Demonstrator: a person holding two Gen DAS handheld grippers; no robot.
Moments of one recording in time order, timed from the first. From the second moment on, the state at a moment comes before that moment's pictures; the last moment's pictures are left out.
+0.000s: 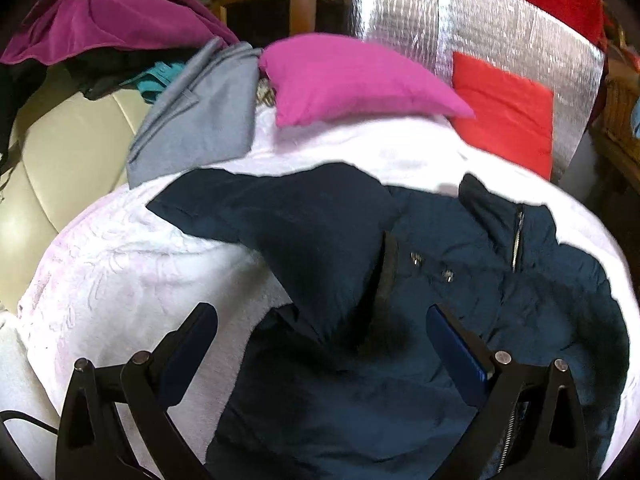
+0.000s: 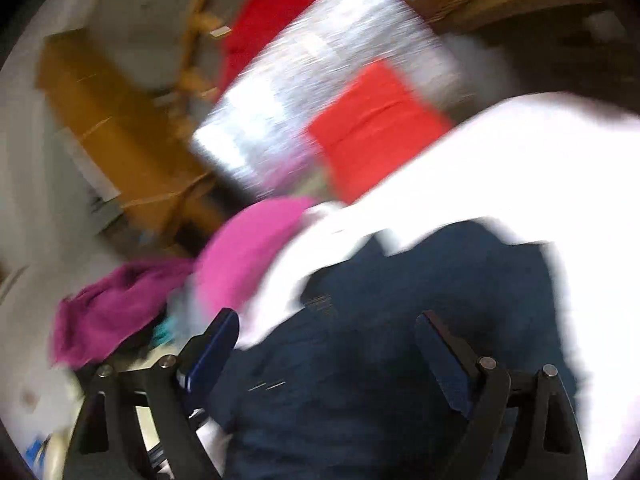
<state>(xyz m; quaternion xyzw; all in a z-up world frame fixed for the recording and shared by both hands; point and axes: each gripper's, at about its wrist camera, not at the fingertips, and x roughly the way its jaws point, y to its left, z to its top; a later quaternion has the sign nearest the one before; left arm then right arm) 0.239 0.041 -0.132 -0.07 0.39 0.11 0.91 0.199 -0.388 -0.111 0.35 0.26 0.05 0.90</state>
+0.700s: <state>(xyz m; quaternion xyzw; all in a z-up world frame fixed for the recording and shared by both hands) 0.234 -0.015 -0.125 -0.01 0.35 0.09 0.93 0.254 -0.363 -0.145 0.10 0.42 -0.12 0.89</state>
